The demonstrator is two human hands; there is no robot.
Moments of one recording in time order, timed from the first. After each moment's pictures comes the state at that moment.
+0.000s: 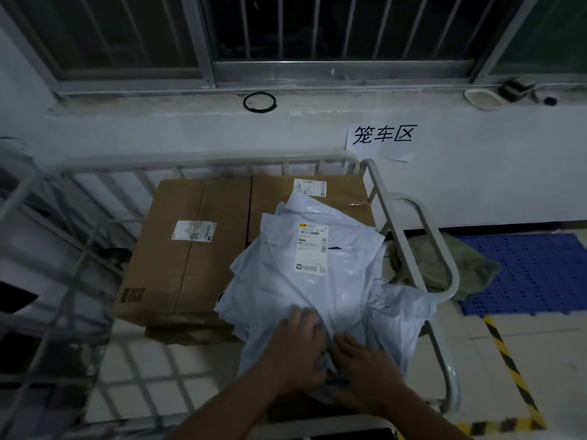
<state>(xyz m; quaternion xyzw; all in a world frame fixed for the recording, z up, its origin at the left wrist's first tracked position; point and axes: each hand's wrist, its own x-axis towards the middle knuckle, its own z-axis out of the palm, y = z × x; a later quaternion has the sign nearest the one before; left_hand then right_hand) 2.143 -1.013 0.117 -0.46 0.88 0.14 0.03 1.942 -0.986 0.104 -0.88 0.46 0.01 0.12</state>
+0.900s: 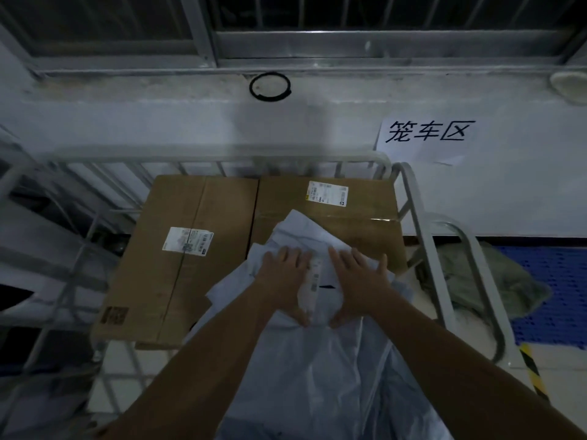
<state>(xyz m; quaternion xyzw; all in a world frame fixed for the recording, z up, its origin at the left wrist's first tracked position) 2.176 -1.255 0.096 -0.56 0.80 0.11 0.19 1.977 -1.268 0.115 -0.82 0.51 0.23 0.12</state>
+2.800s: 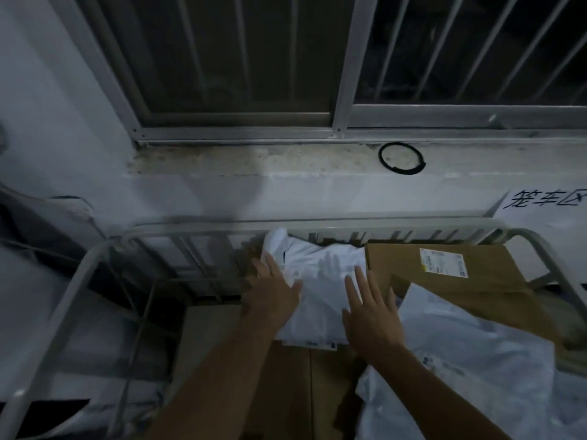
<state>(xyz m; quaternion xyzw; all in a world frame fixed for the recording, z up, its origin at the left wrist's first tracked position) 2.552 -1.377 0.087 -0.79 0.56 0.23 -0.01 2.344 -1.343 0.076 -0.77 0.63 0.06 0.03</state>
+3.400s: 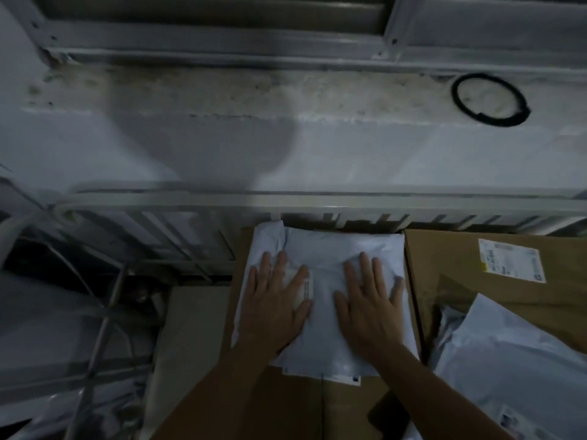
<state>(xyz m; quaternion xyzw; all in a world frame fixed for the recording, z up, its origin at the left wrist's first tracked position) 2.582 -1.404 -0.082 -0.65 0.75 0.07 -0.05 2.375 -1.421 -0.063 -0.77 0.64 0.02 0.04</state>
